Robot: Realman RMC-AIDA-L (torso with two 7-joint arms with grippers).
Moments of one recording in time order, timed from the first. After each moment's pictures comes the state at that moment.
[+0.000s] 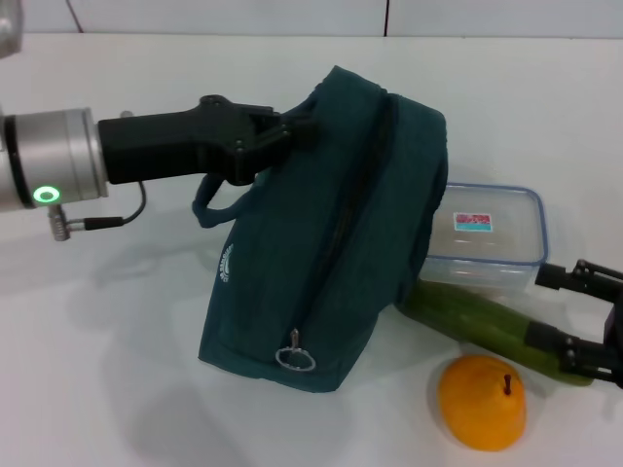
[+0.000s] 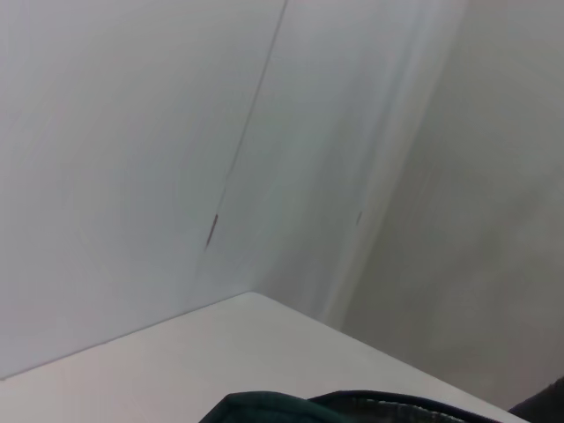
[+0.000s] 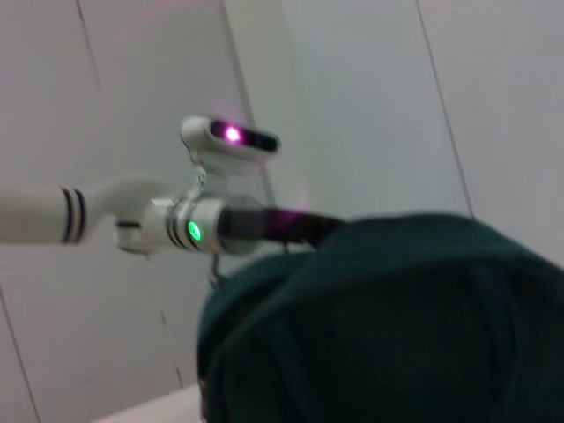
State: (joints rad) left arm -0.47 -2.09 0.98 0.87 1.66 1.55 -1.67; right arm 0.33 1.89 -1.23 -0.27 -1.29 -1.71 0.92
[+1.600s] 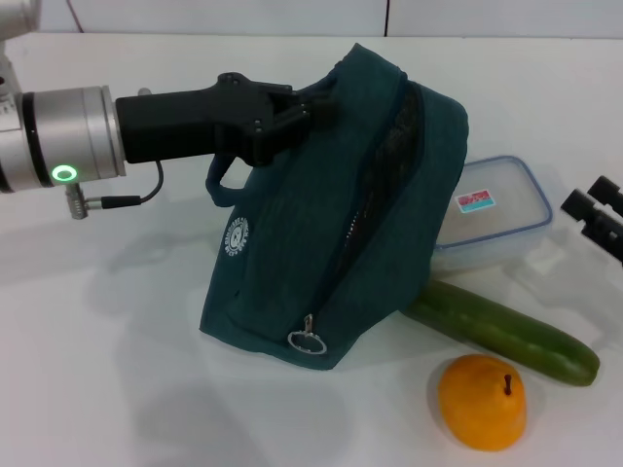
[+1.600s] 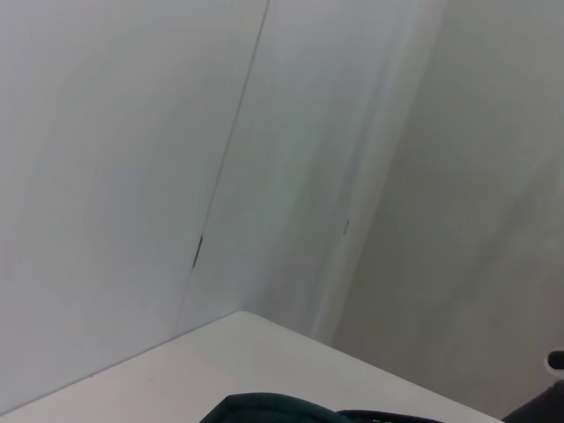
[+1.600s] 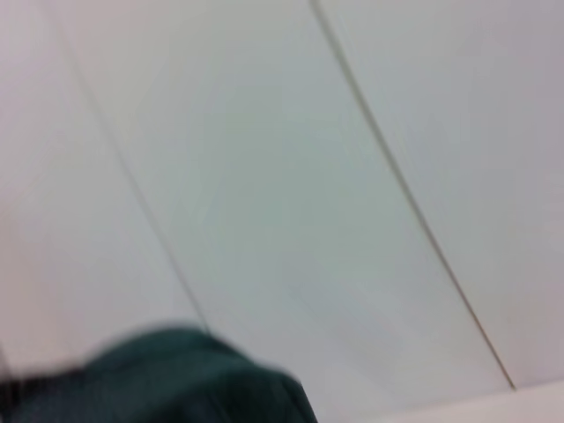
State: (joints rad) left arm -0.52 -2.09 0.98 0.85 1.64 1.54 -1.64; right arm 0.33 2.01 -0.78 -0.13 -1.30 -1.58 1.03
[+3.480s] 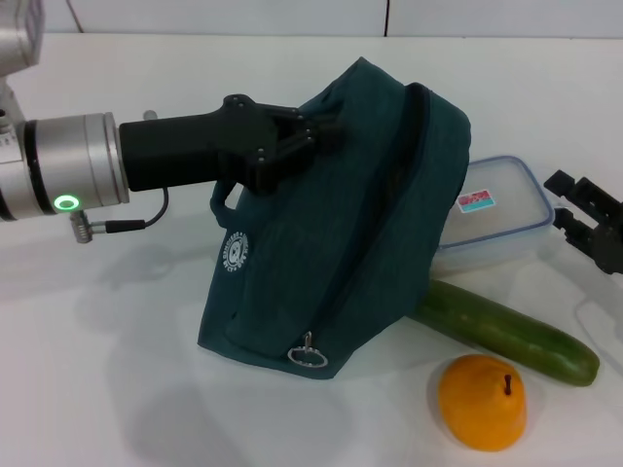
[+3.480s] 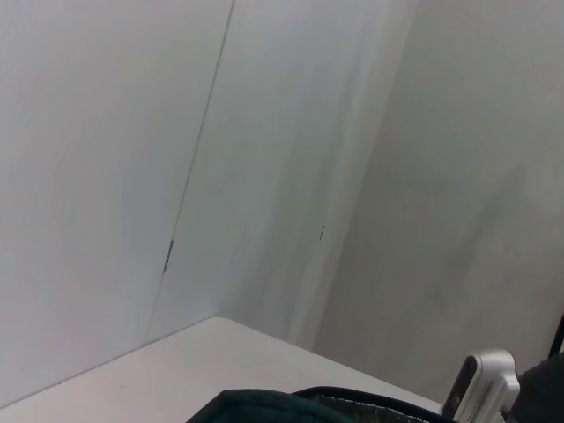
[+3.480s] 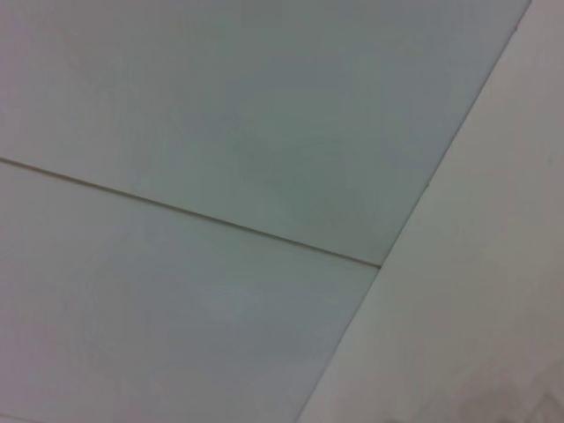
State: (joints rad) left arm -0.47 -2.09 1.05 0.85 1.58 1.55 -1.58; right arm 0.42 2.01 -0.81 -0.03 -1.24 -1.35 1.76
